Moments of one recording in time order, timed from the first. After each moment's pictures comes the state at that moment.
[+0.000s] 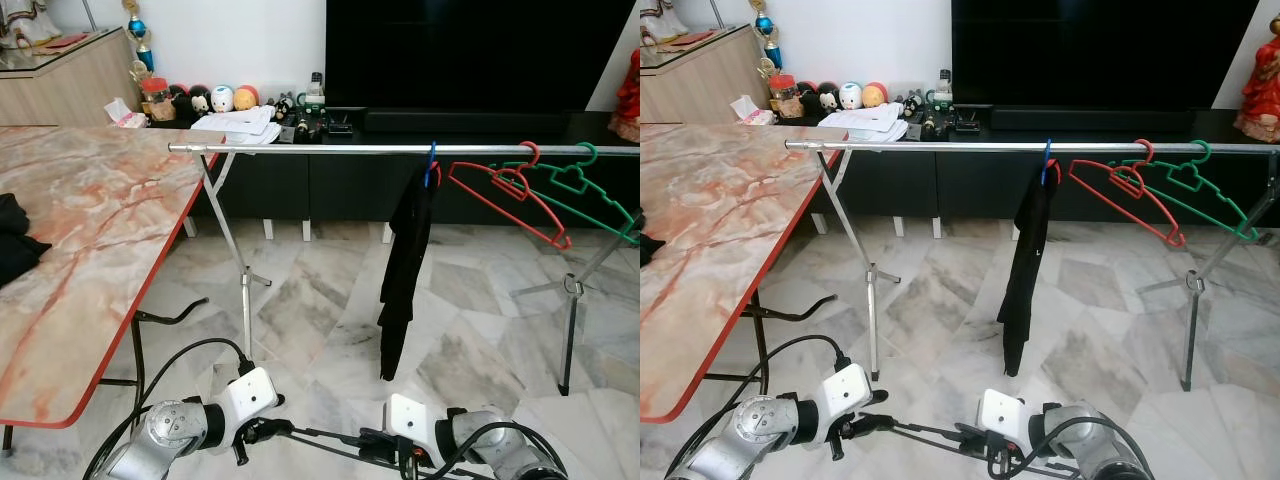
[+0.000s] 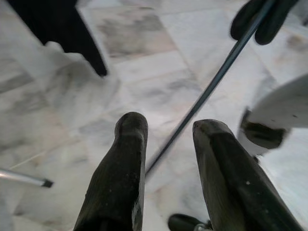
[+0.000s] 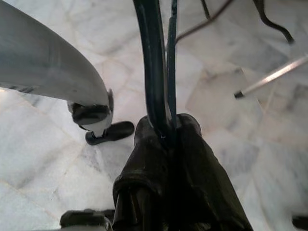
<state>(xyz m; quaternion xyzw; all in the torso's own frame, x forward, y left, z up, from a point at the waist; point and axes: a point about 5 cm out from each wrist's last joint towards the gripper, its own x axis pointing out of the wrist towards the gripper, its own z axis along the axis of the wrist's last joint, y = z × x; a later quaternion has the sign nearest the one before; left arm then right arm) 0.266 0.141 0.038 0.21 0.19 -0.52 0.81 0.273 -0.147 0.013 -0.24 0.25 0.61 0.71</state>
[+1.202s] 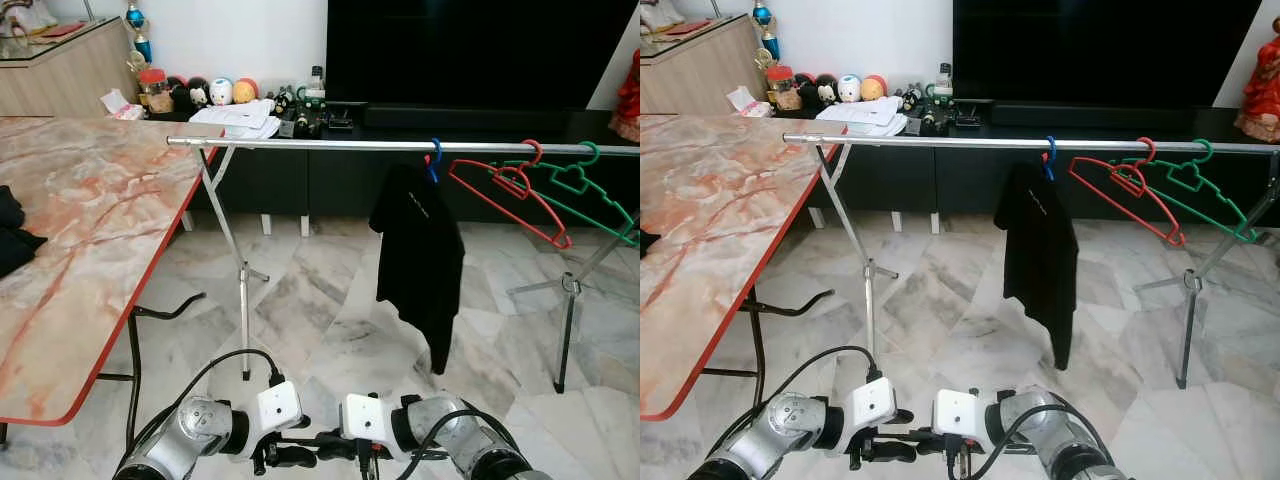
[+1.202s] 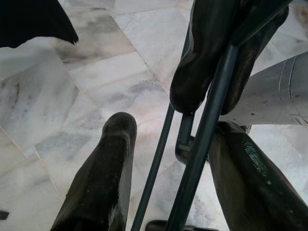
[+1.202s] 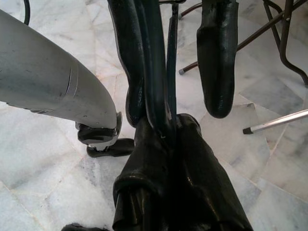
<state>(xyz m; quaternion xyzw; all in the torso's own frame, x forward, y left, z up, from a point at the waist) 0.269 0.116 0.027 0.20 0.21 -0.58 0.76 0.280 -0.101 0.024 -0.27 0.20 0.66 0.68</state>
